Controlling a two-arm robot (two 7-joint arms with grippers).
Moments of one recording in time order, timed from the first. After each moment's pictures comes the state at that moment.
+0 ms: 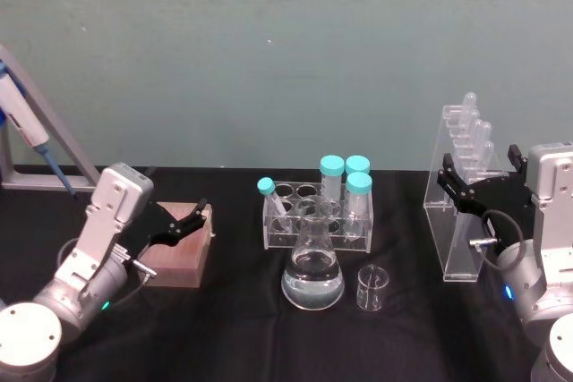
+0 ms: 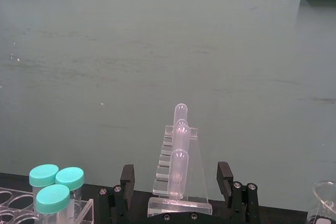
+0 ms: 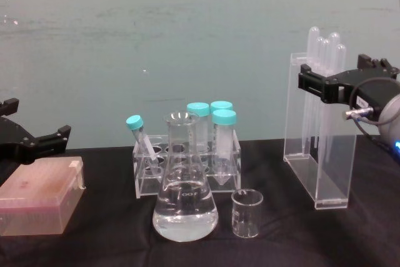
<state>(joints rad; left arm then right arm) -0.20 0.60 0.45 -1.41 -0.25 -0.12 0.03 0.22 0.12 -0.25 -1.39 0.05 -0.12 -0.11</state>
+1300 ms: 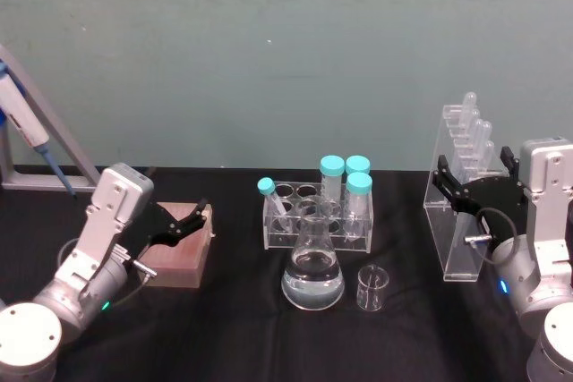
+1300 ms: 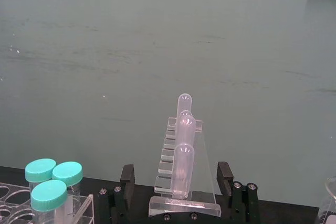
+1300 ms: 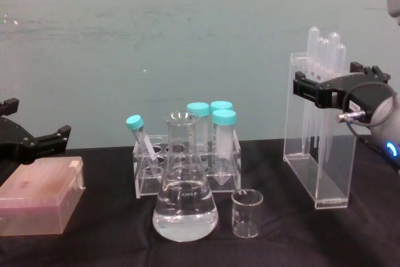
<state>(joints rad) -0.20 0.60 0.45 -1.41 -0.25 -0.12 0.03 0.25 0.04 -0.17 -1.33 -0.02 -0.10 -0.02</state>
